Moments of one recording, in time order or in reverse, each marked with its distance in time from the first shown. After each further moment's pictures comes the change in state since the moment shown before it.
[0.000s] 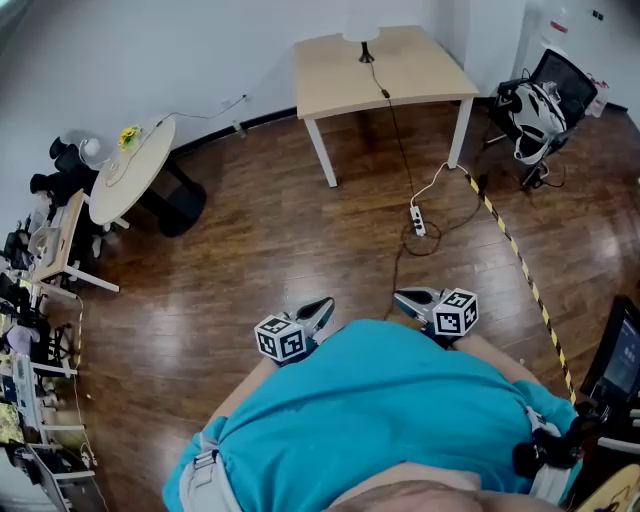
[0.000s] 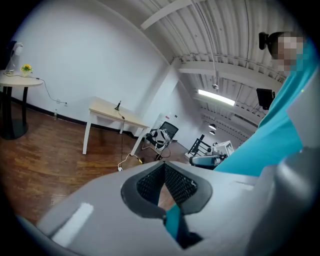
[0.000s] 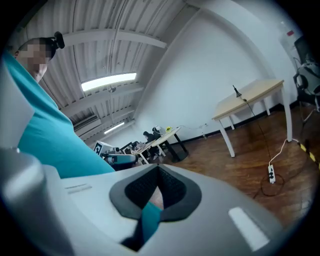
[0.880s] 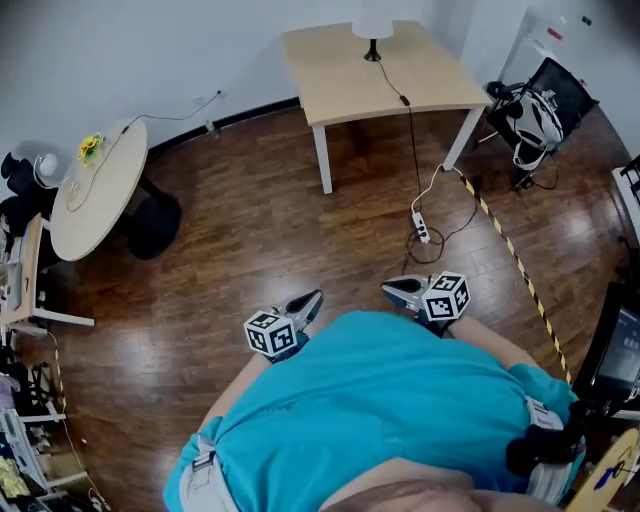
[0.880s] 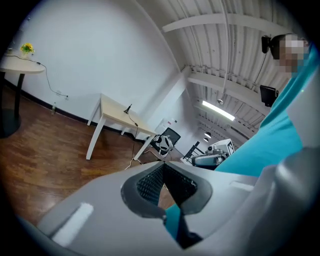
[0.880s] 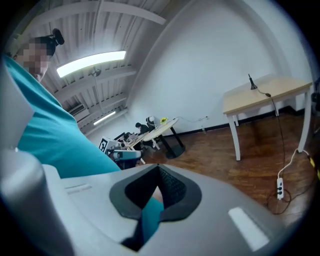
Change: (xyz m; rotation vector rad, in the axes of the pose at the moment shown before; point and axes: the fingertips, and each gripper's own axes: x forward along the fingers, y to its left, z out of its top) left arm -0.058 0.353 0.179 -0.151 -0.010 -0.105; right arm 0.357 -0.086 0.140 0.032 0.197 -0.077
